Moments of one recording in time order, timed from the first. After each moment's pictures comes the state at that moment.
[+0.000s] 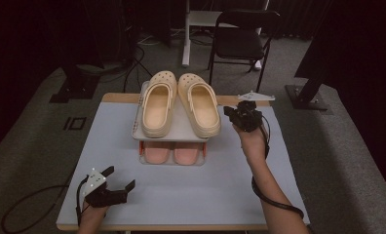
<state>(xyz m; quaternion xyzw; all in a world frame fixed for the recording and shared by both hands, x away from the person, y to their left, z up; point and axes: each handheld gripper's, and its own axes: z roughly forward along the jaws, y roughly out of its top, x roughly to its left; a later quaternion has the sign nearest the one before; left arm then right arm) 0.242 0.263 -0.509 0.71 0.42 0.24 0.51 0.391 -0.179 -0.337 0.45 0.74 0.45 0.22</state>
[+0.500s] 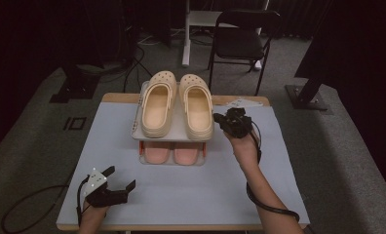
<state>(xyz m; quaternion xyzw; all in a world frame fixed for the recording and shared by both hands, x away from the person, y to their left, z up) 0.242 0.262 -0.509 0.71 0.42 0.24 0.51 0.381 -0.154 -0.349 0.42 0.76 0.45 0.20</state>
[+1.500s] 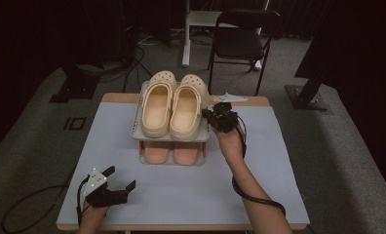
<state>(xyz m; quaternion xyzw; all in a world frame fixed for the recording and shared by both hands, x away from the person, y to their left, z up) 0.242 0.261 -0.510 0.71 0.42 0.24 0.51 0.406 -0.121 -0.357 0.44 0.75 0.45 0.19</state>
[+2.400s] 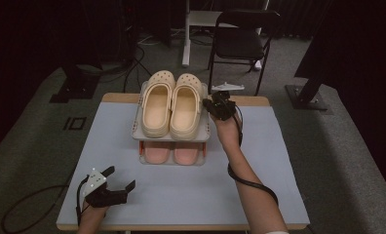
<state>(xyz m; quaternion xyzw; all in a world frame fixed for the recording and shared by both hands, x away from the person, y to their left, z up) 0.242 0.263 -0.509 0.71 0.42 0.24 0.51 0.448 -0.120 -0.357 0.46 0.74 0.44 0.21</state>
